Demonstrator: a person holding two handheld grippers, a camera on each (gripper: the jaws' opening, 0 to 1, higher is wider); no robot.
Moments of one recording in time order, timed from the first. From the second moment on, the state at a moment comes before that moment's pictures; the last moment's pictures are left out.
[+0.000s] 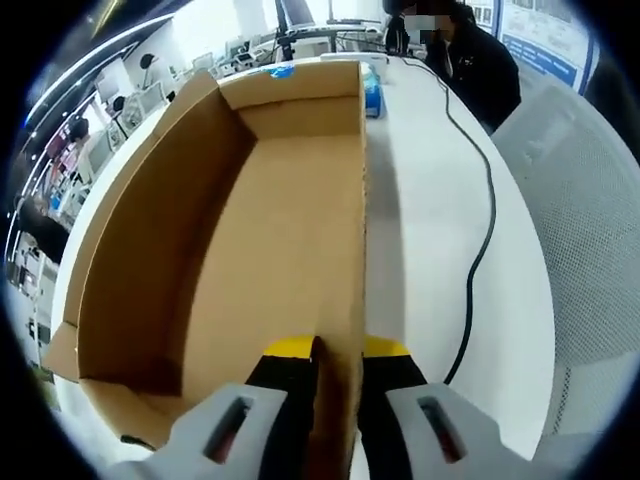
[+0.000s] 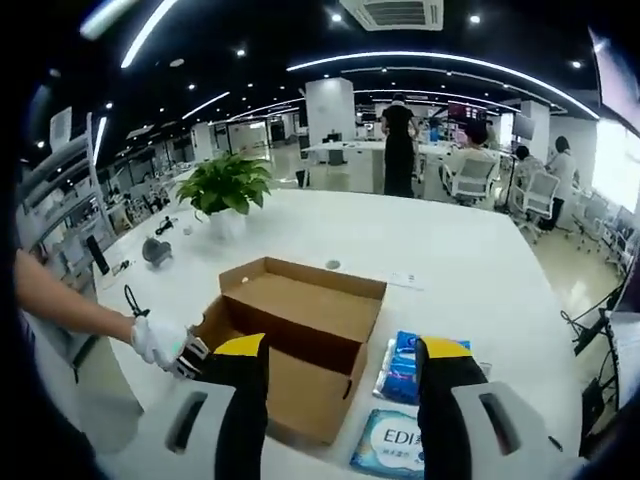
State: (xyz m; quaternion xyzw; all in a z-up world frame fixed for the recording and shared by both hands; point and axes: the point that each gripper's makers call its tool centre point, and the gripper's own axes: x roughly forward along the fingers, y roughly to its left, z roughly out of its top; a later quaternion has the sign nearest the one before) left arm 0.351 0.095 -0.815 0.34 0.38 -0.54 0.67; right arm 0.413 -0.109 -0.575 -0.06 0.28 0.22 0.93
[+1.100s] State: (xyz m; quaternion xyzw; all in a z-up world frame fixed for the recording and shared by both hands) left arm 0.353 0.093 -0.815 0.35 0.36 -0.54 0.67; right arm 0.493 -0.131 -0.554 -0.07 0.31 0.19 0.93
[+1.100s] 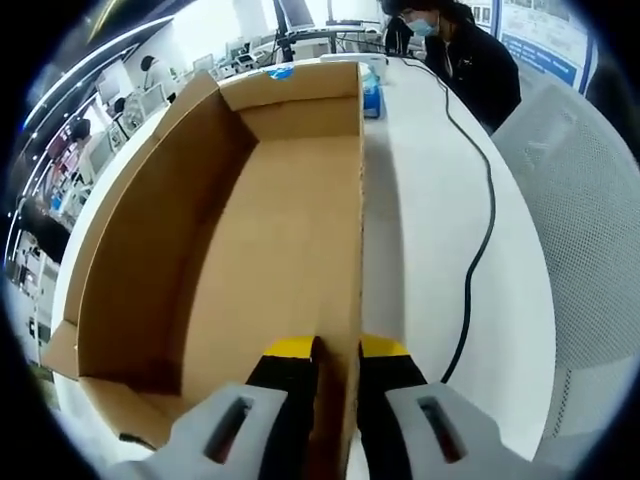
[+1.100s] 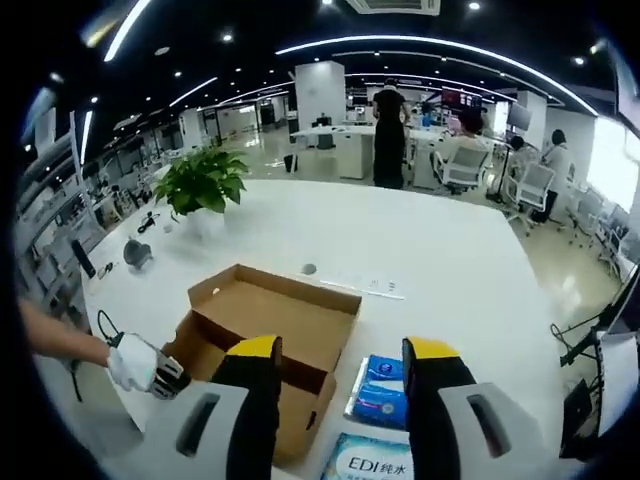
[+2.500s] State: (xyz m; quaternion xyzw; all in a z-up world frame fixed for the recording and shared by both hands) left arm 0.352 0.093 -0.814 0.35 0.36 -0.54 0.67; right arm 0.582 -0.109 -0.643 -0.01 0.38 0.12 0.92
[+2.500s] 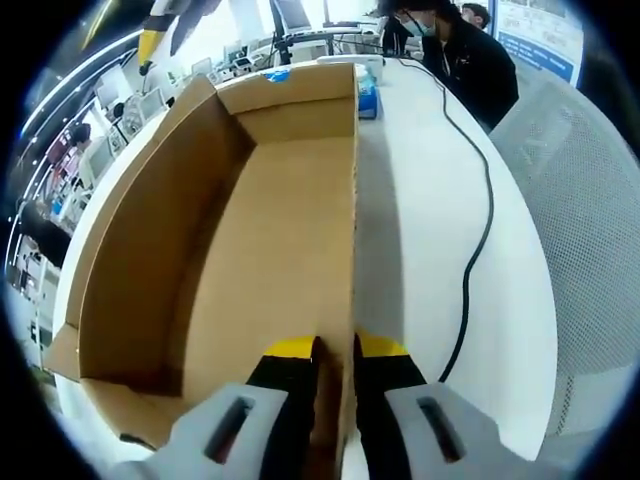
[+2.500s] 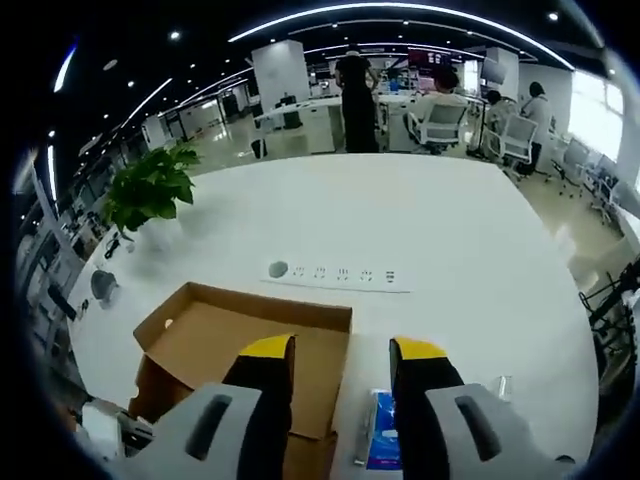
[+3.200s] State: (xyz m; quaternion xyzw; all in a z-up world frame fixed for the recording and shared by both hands) left arm 0.351 0.092 -0.814 0.35 0.36 -0.54 0.68; right arm 0.591 -0.094 -0.681 0.03 0.41 0.12 0.90
